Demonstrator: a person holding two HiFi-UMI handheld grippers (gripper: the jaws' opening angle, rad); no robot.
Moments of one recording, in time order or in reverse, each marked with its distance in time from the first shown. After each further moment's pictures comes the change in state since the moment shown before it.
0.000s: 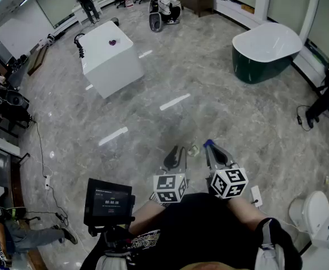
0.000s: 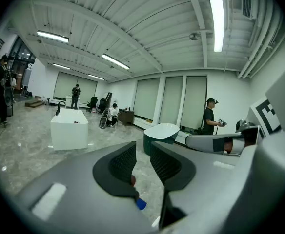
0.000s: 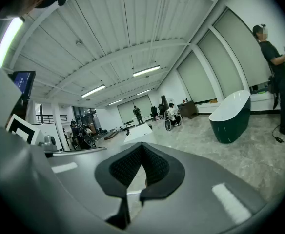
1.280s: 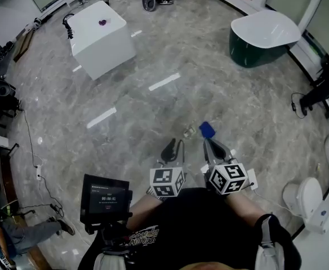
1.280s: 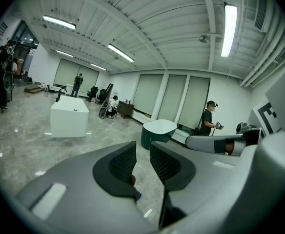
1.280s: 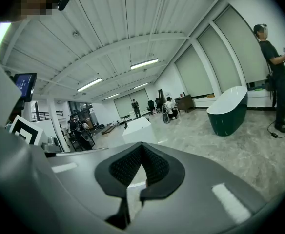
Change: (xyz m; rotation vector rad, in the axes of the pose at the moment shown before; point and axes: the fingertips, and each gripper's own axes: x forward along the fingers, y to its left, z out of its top) left arm -0.034 0.042 -0.039 -0.091 0.067 -0.043; right arm 0.001 0.046 -0.050 0.011 0.070 -0.046
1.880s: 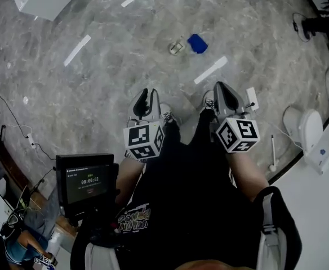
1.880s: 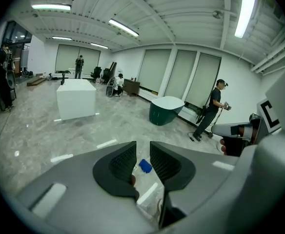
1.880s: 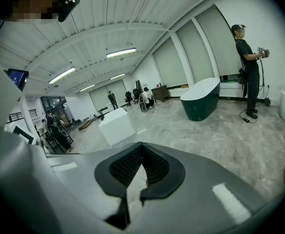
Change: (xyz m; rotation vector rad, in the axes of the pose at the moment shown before) left arm 0.041 0.068 -0.119 0.004 0.291 0.073; right arm 0.003 -0.111 -0.093 0.119 0.101 -0.270
